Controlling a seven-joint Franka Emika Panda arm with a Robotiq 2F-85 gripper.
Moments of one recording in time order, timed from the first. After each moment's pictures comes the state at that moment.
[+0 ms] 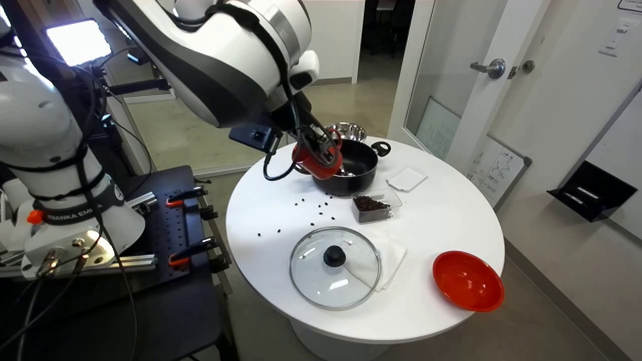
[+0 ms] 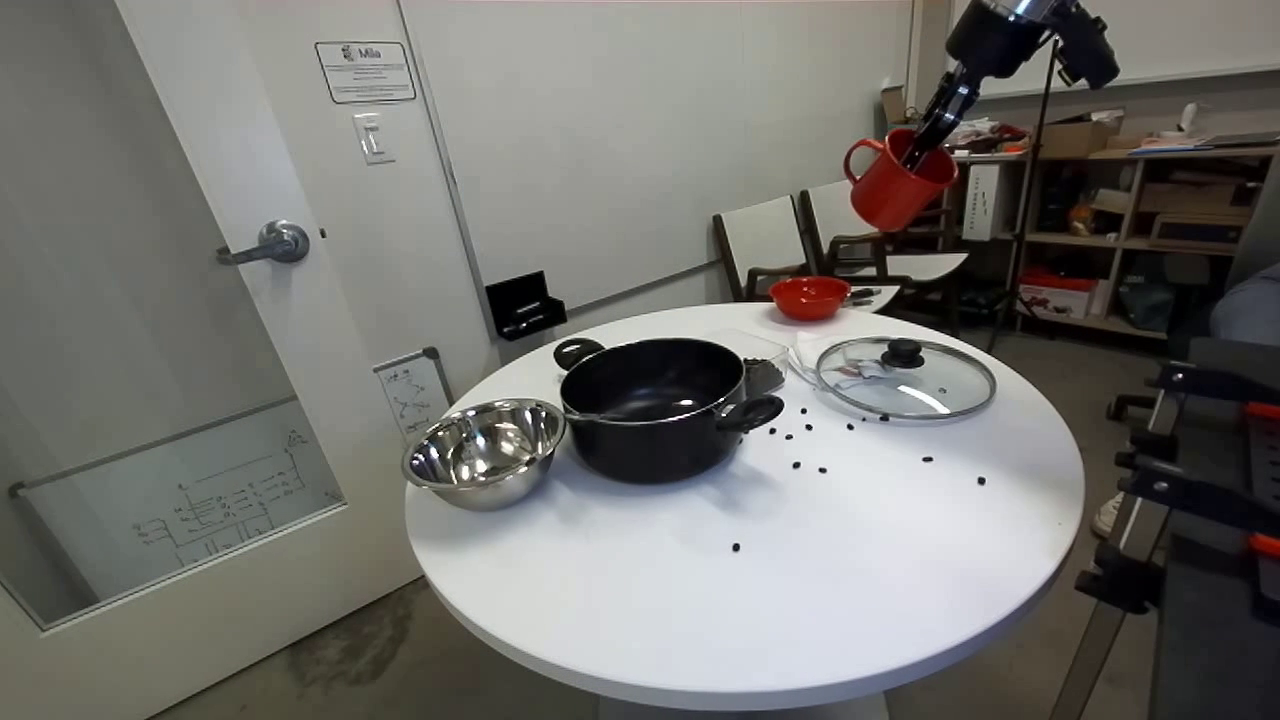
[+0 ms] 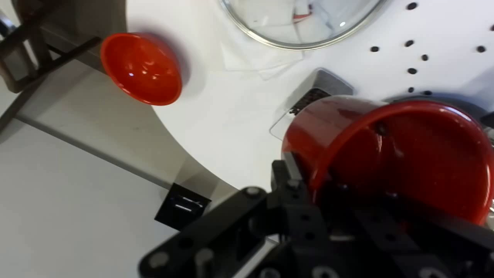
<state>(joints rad) 0.45 0.02 -1.00 -2.33 -2.41 3.47 1.61</state>
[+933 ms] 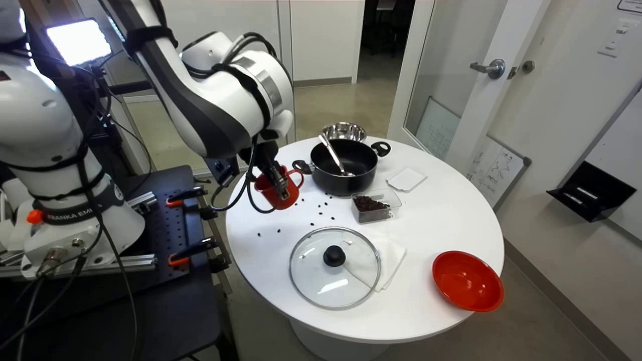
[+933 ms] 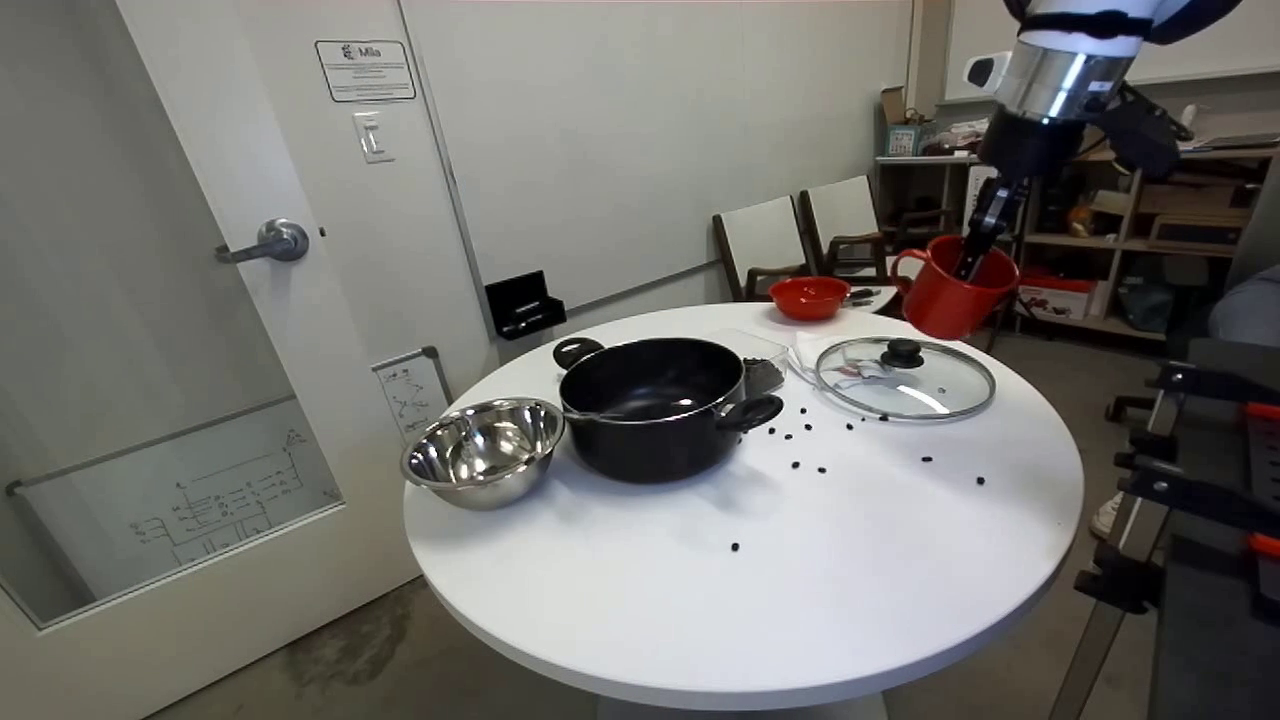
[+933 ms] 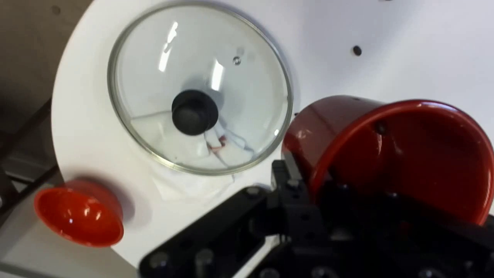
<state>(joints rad) 0.48 0.19 -0.95 -2.48 -2.43 3.45 1.89</state>
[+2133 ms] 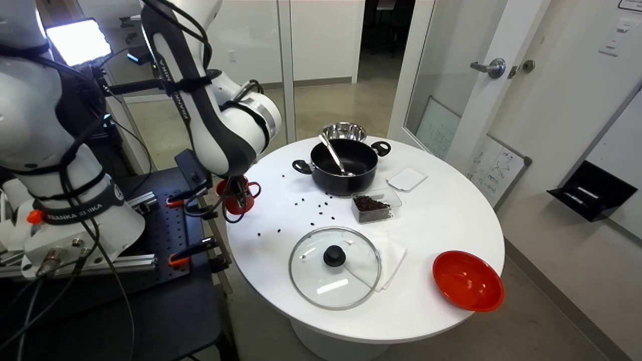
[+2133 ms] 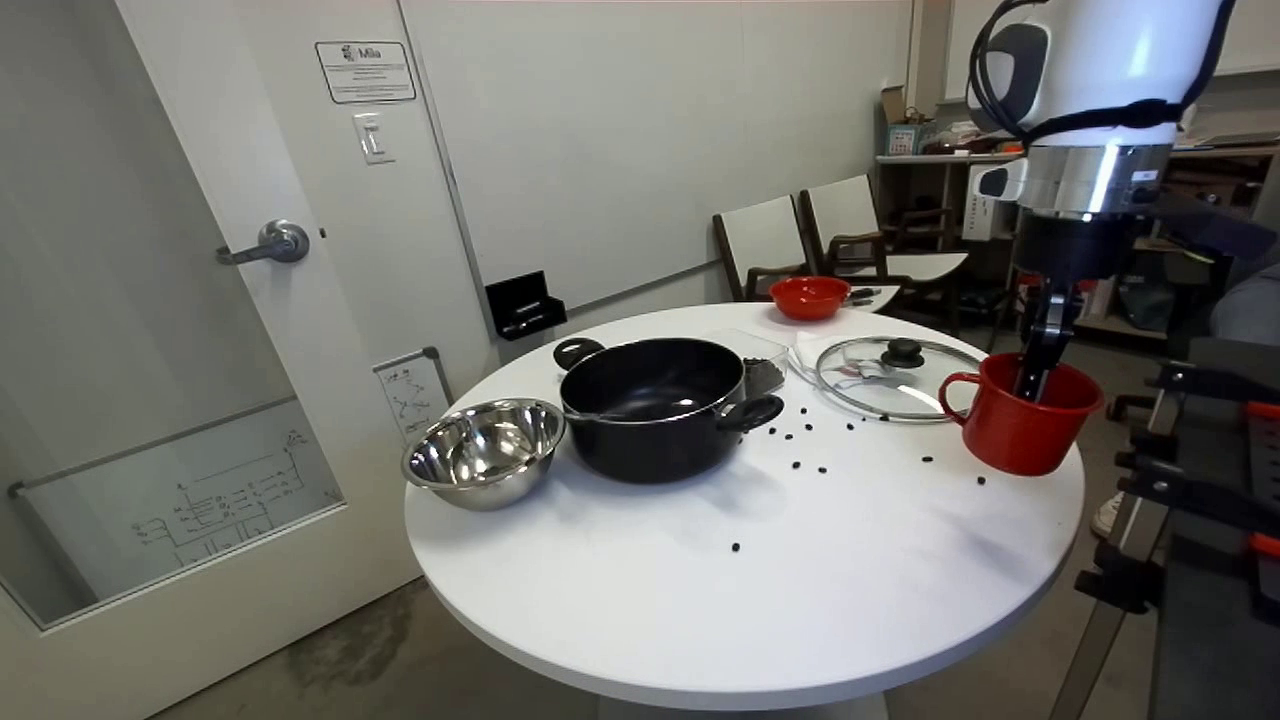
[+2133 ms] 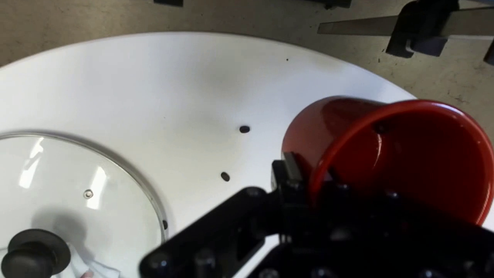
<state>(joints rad) 0.03 0.32 -0.29 -2.54 -2.58 3.45 2.16</state>
